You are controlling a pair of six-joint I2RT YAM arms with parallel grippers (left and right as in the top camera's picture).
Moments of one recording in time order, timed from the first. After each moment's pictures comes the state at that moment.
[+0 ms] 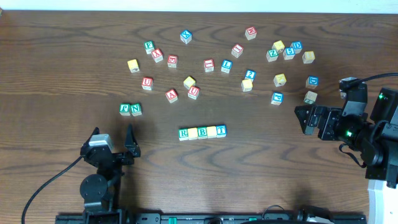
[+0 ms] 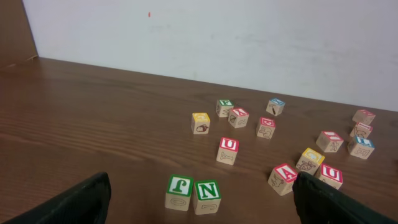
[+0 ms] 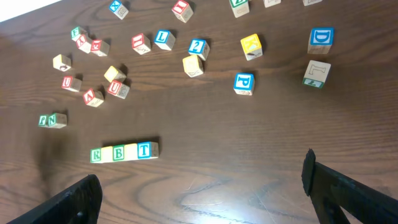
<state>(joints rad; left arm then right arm) 0.07 0.01 0.01 -0.10 0.04 -0.14 -0.23 1.01 1.20 -1.10 -0.45 0.01</state>
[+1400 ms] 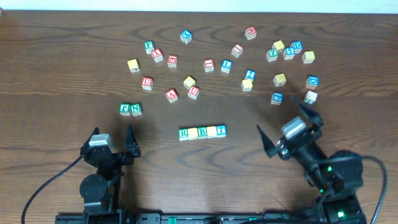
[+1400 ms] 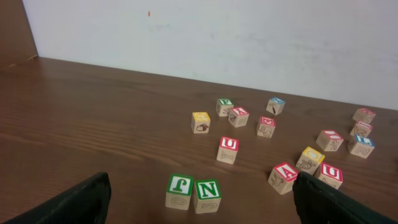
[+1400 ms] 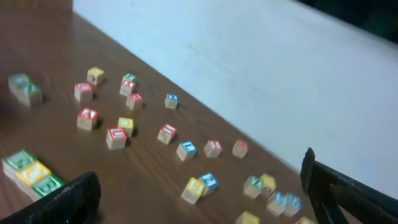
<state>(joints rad) 0.07 0.01 0.02 -0.11 0.04 -0.14 0.18 0.44 0.39 -0.07 -0.37 -0.47</state>
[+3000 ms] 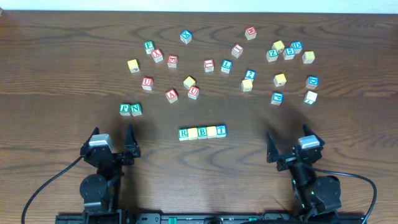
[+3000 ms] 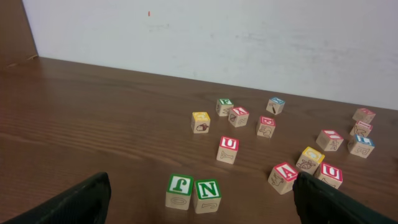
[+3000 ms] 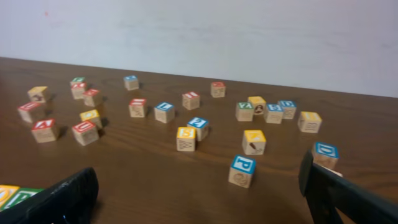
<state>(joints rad) 0.07 0.01 0.02 -0.11 0.04 -0.14 0.23 0.01 0.01 -0.07 0.00 0.01</state>
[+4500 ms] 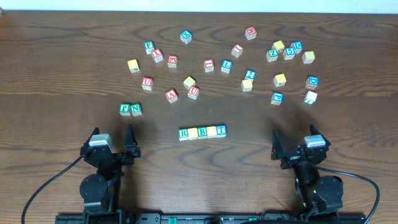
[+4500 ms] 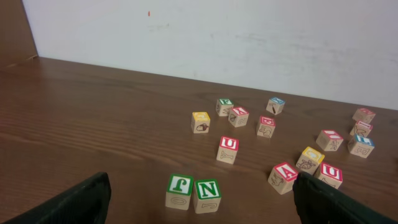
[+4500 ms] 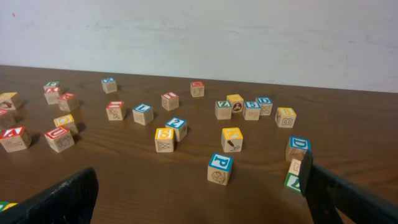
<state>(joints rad) 0.07 0.01 0.02 -0.11 0.04 -0.14 0.16 0.01 0.01 -0.07 0.00 0.01</state>
